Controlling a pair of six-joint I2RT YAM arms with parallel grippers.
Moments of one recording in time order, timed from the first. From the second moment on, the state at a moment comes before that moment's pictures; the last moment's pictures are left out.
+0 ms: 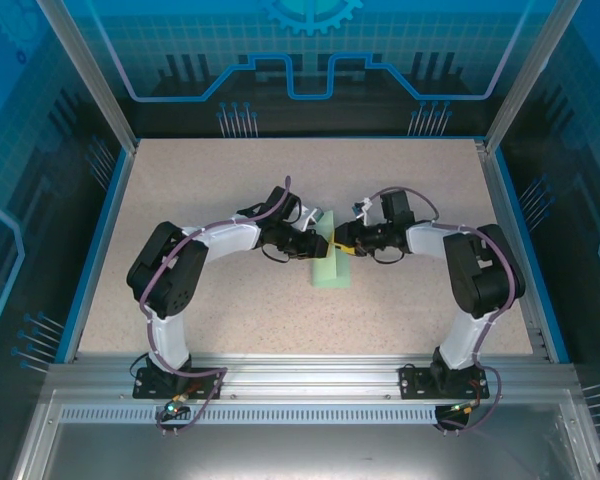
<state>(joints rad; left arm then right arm) -0.53 1.90 1.19 -0.26 0.71 -0.48 0.26 1.81 0.91 -0.01 -0.92 0.64</state>
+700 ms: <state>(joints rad) -0.52 1.86 1.18 -0.35 0.45 -0.60 0.26 1.84 1.03 -0.32 -0.68 0.45</state>
